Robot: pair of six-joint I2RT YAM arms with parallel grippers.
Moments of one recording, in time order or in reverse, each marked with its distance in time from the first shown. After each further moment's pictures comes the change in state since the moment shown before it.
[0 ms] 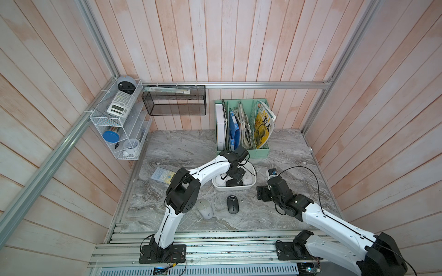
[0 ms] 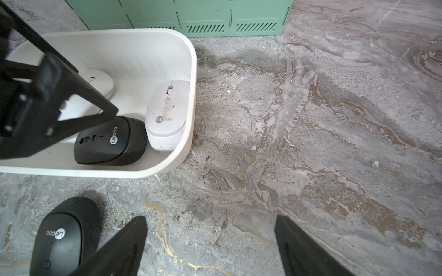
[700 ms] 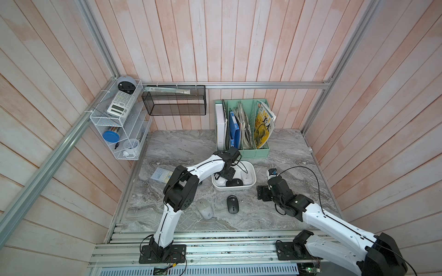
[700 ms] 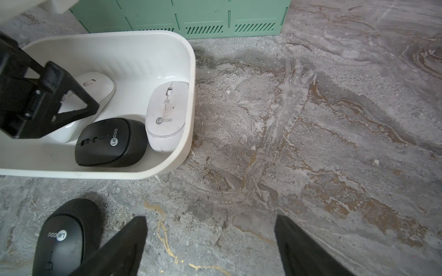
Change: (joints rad) left arm 0.067 0.044 -0.070 -0.006 -0.070 -0.067; right arm -0.001 -0.002 0.000 0.000 0.000 0.011
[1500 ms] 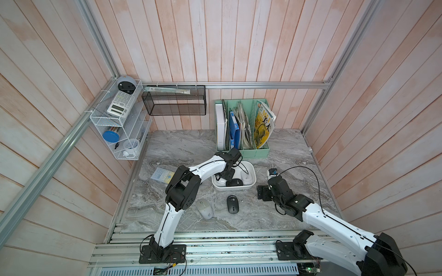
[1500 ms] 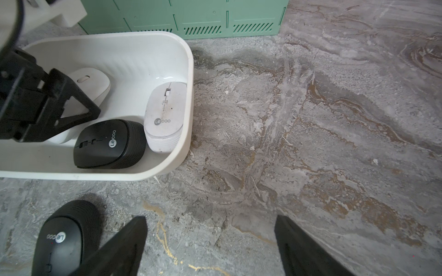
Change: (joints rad) left arm -0.017 -0.003 0.016 -0.014 0.000 -0.026; right arm -0.004 0.001 0.000 0.001 0.001 0.003
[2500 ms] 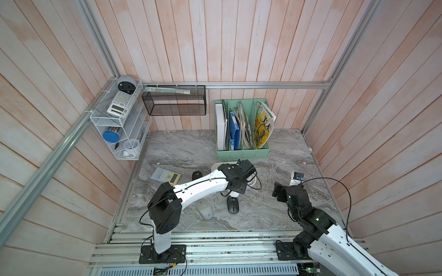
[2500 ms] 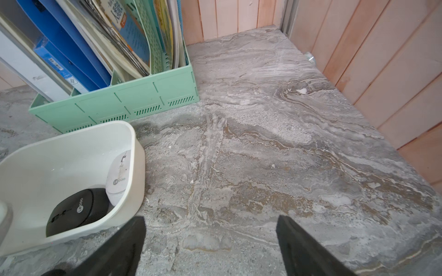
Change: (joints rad) left arm -0.295 -0.327 -0.206 -0.010 0.000 -0.355; right arm -0.050 -0.431 -0.090 -0.112 0.288 0.083
